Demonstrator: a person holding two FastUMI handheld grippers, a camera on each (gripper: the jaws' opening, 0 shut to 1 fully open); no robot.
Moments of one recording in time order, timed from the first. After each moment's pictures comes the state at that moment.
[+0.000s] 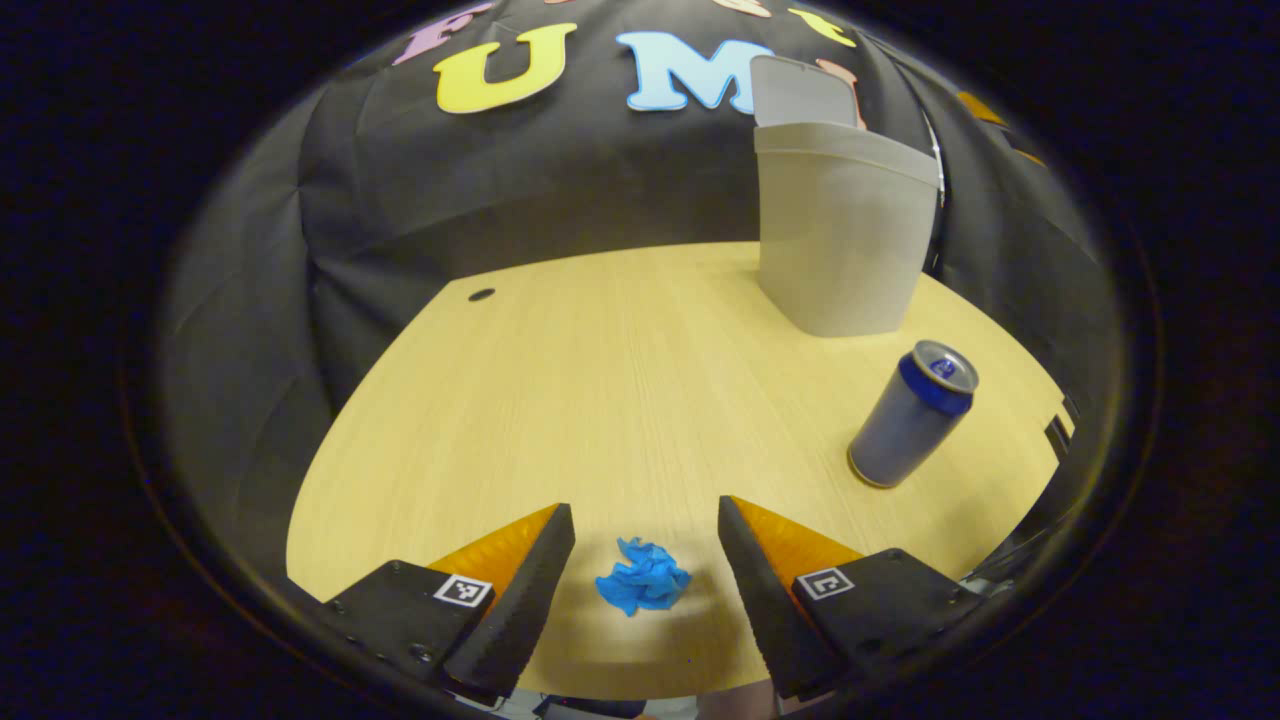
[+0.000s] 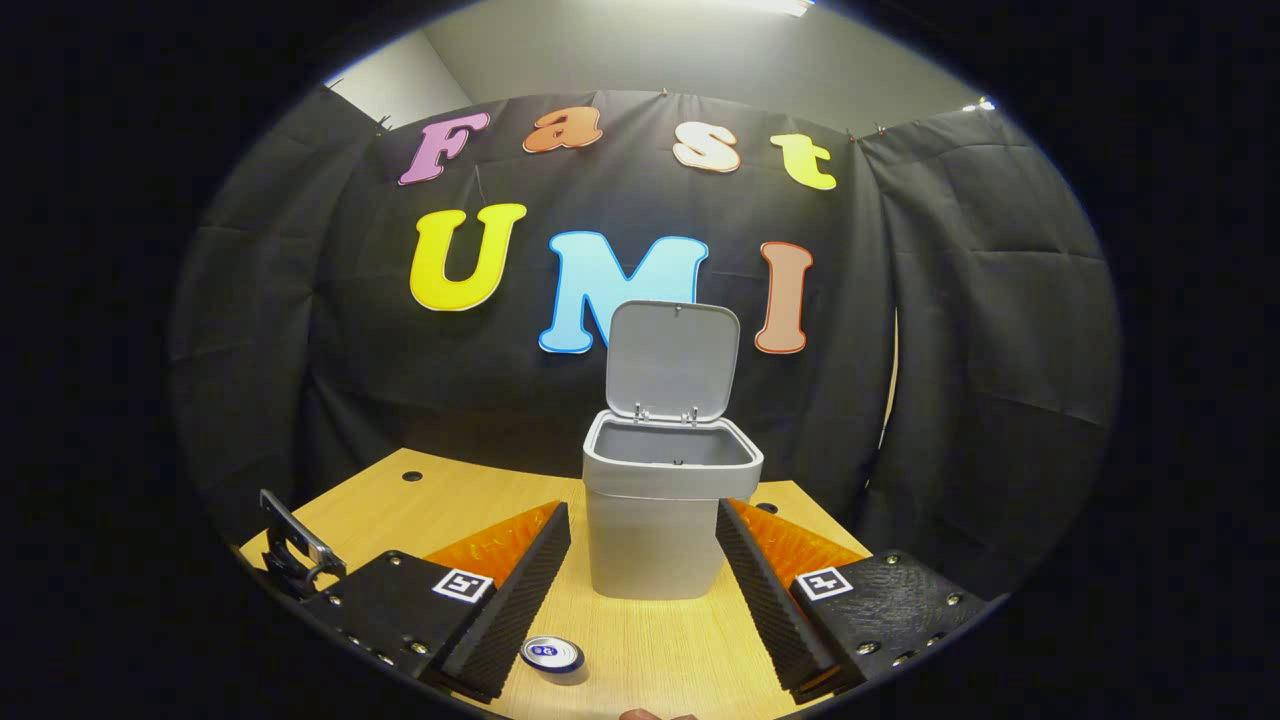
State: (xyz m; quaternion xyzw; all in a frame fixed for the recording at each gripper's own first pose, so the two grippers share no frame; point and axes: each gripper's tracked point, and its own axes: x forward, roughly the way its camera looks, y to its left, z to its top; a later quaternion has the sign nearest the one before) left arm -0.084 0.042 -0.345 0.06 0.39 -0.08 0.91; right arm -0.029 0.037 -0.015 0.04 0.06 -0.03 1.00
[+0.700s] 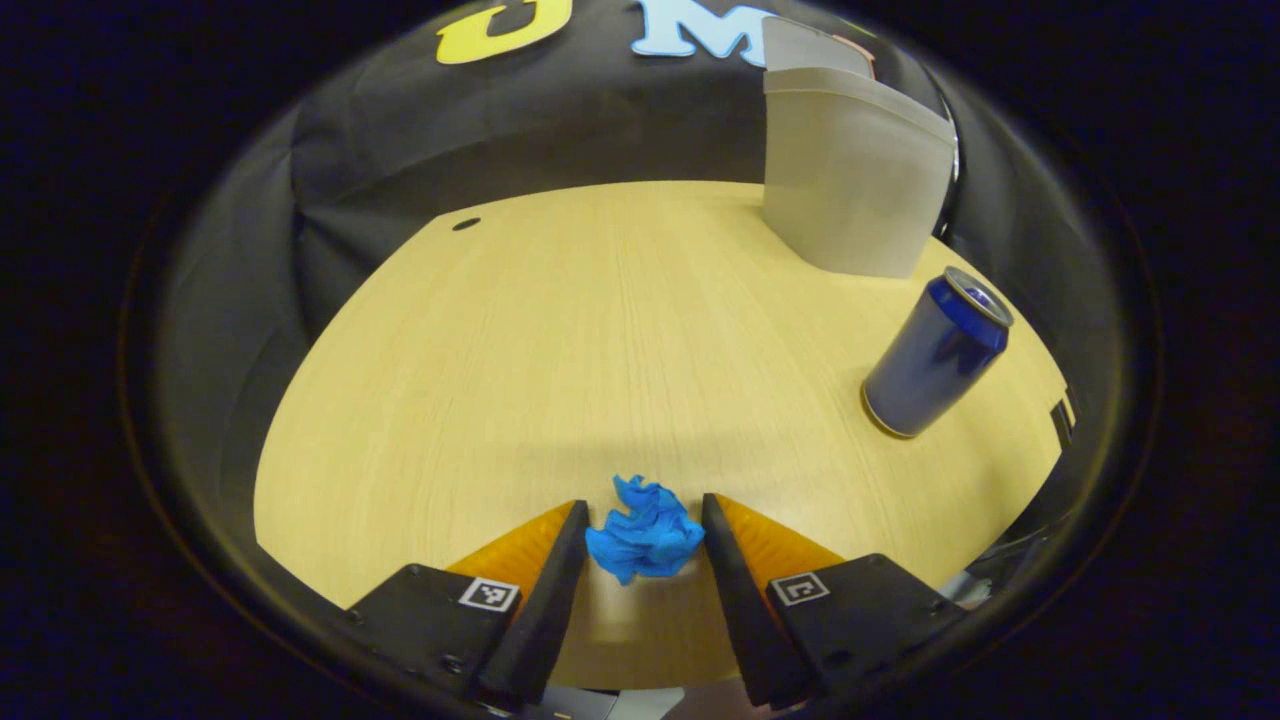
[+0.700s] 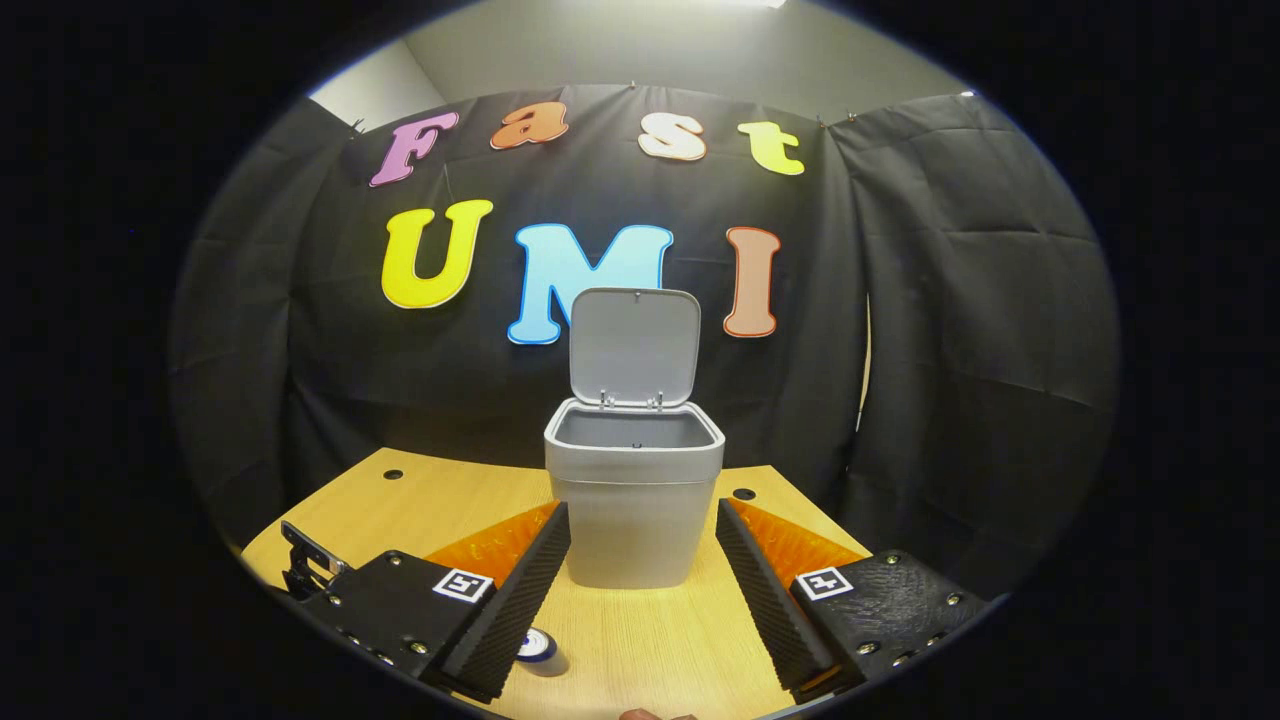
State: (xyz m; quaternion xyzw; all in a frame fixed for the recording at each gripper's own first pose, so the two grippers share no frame) left arm -0.106 0.040 -0.386 0.05 0.46 -0.07 0.89; right arm -0.041 0.002 -0.028 0.05 0.07 -0.06 0.99
